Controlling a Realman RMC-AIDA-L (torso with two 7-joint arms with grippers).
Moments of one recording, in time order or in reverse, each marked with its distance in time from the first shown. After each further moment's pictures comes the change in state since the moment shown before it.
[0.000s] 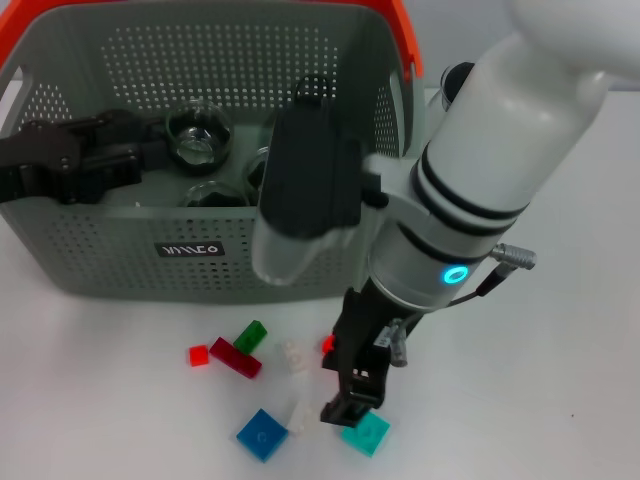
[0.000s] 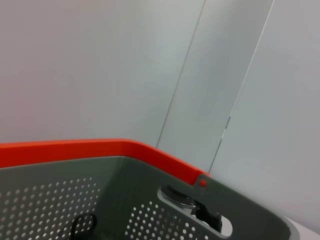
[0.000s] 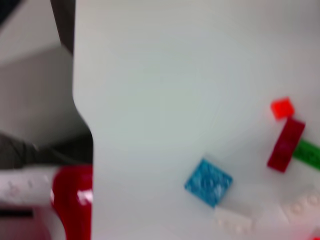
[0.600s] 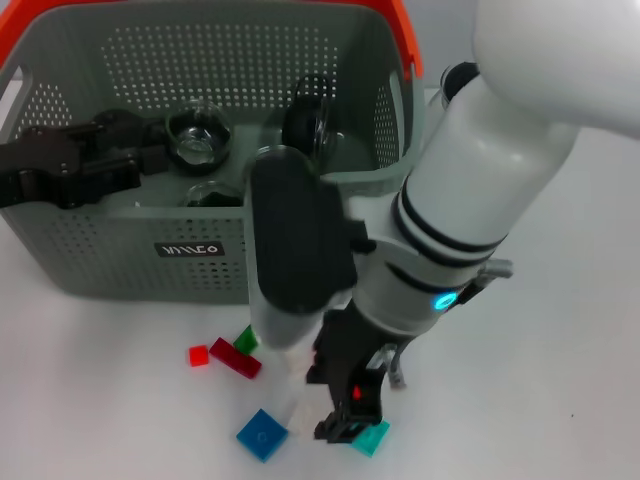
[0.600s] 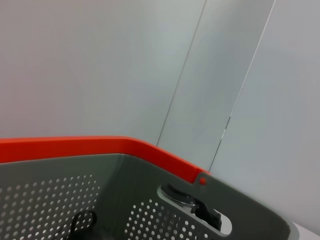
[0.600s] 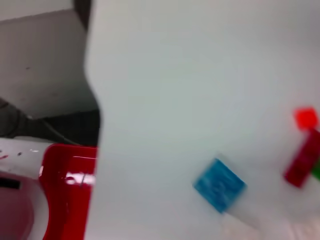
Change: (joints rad) left arm 0.003 0.004 -0.004 -0.025 0.000 0.000 0.012; right arm -0.010 0.005 -0.095 -0.008 0.003 0.065 -0.149
